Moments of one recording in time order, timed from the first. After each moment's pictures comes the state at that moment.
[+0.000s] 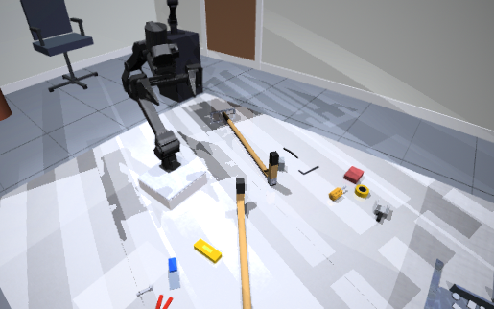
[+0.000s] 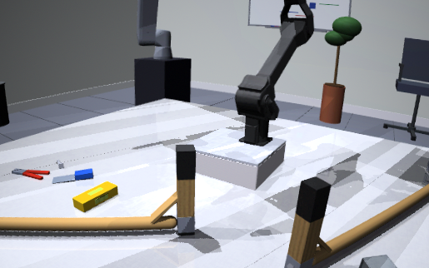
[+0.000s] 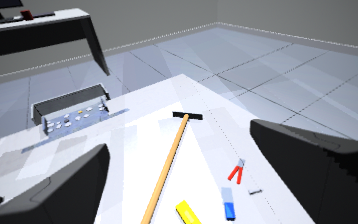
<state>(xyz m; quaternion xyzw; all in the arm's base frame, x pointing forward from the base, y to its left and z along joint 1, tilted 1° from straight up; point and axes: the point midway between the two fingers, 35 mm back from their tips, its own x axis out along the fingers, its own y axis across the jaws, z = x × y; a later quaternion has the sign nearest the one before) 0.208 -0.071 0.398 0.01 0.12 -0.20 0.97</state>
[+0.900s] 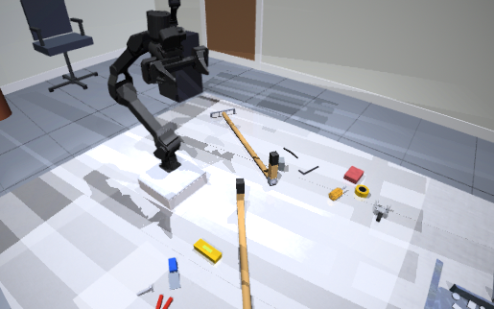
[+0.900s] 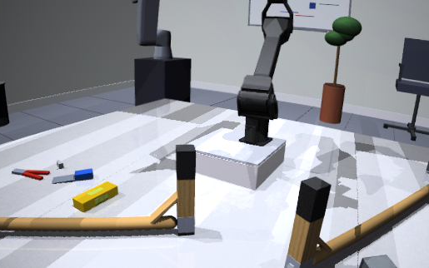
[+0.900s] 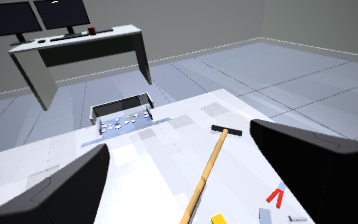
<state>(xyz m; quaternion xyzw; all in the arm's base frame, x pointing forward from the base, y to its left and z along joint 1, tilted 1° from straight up) 0.205 -0.021 0.432 0.00 0.09 -0.10 0.99</state>
